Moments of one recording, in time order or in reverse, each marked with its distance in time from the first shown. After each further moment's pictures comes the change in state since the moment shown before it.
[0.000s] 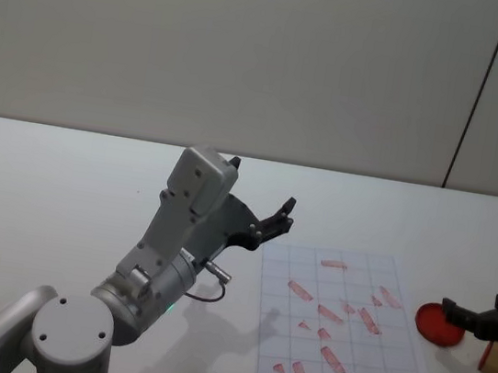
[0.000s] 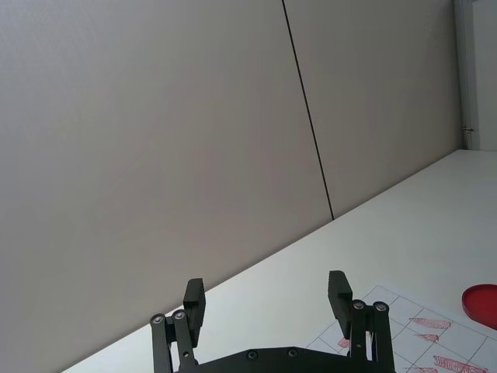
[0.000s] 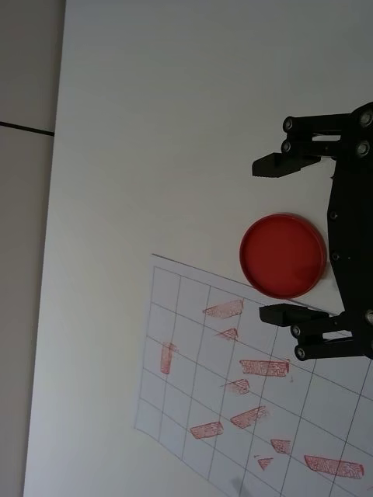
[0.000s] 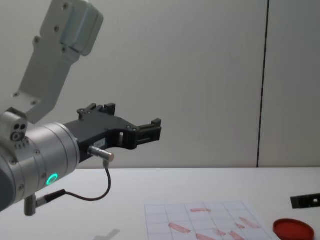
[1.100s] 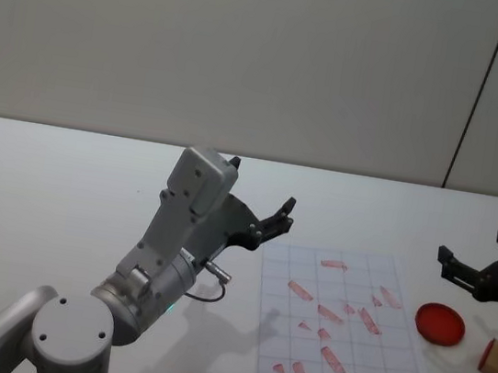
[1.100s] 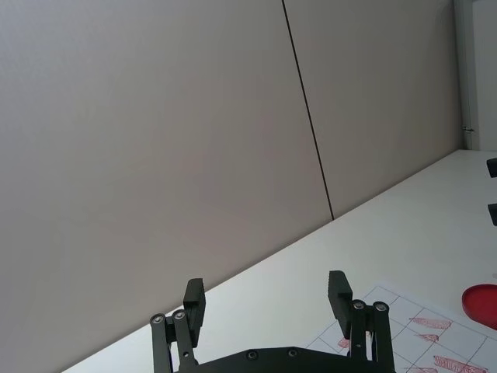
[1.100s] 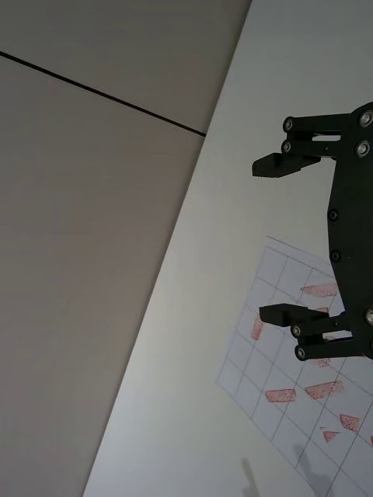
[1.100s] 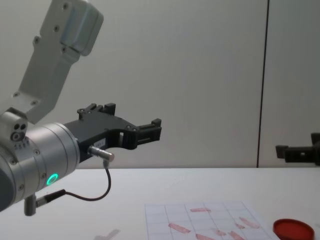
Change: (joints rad) left arm 0.000 0.000 0.000 0.000 0.000 0.000 0.000; right arm -0.048 0.026 -0.010 -0.104 -0.148 -0.318 0.031
